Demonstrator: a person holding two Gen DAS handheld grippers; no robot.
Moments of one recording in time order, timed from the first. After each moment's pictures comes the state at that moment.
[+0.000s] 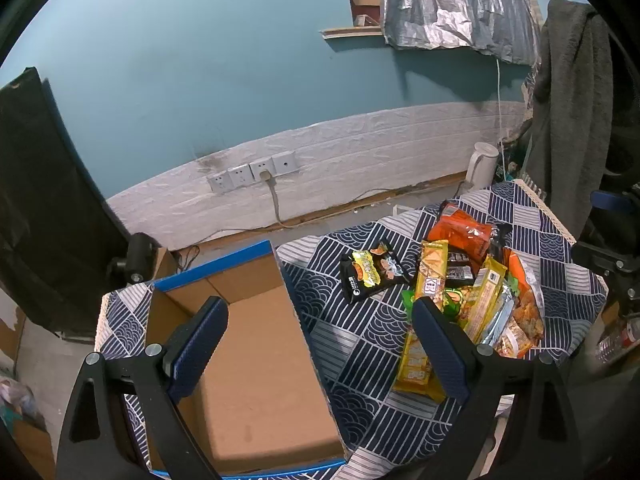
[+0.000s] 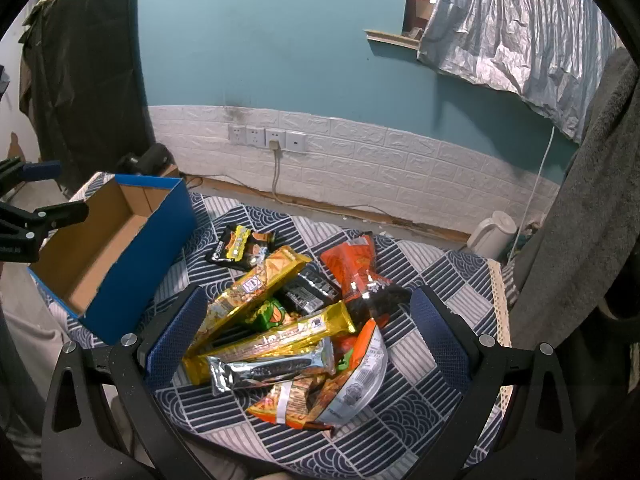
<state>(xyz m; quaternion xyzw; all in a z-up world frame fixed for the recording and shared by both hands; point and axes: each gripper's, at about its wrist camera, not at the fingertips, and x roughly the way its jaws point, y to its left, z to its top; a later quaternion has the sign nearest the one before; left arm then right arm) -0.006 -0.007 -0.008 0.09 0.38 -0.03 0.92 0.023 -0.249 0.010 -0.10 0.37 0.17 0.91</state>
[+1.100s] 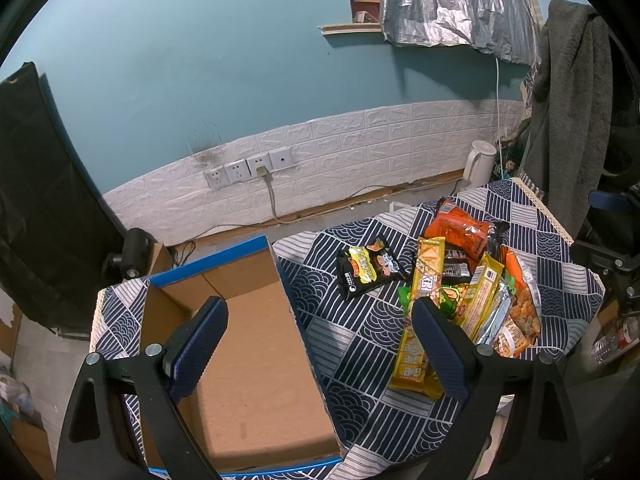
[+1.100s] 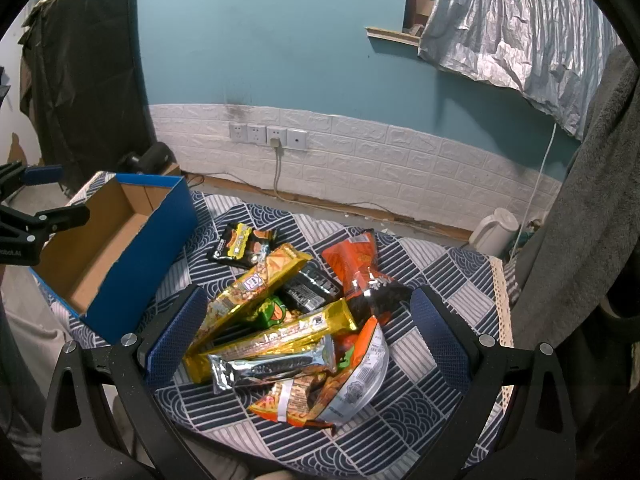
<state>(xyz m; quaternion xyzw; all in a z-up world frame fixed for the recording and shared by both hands) -0.006 -0.008 -0.008 0.09 0.38 -0.04 0.92 0.021 -0.246 0.004 -0.10 0.37 0.17 0.91</state>
